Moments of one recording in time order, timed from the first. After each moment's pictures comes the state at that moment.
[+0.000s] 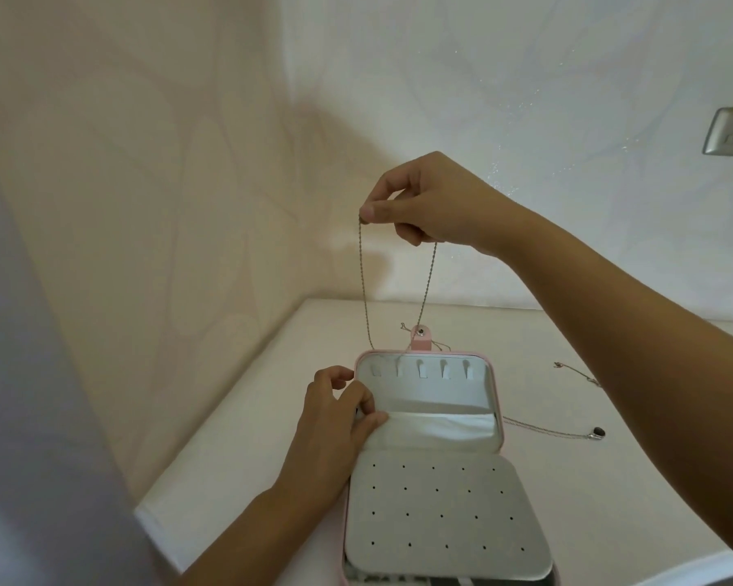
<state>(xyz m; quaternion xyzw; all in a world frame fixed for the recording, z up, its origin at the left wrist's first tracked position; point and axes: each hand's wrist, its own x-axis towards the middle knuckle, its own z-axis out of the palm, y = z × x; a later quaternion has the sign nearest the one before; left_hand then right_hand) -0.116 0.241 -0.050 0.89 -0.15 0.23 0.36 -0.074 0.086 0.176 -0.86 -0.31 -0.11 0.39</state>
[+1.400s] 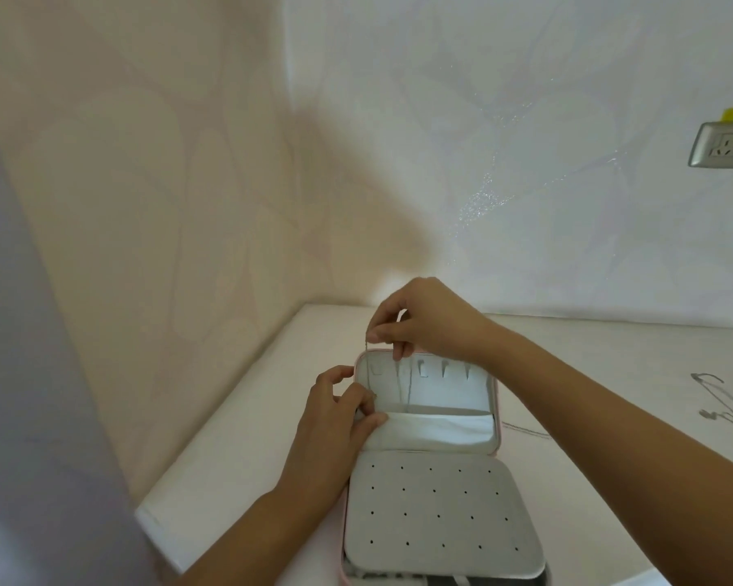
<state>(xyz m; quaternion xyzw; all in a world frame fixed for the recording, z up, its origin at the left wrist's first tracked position) -0.122 0.238 -0.043 0.90 -0.15 0.23 0.35 -0.075 0.083 0.086 -0.89 -0.30 -0.06 0.33</state>
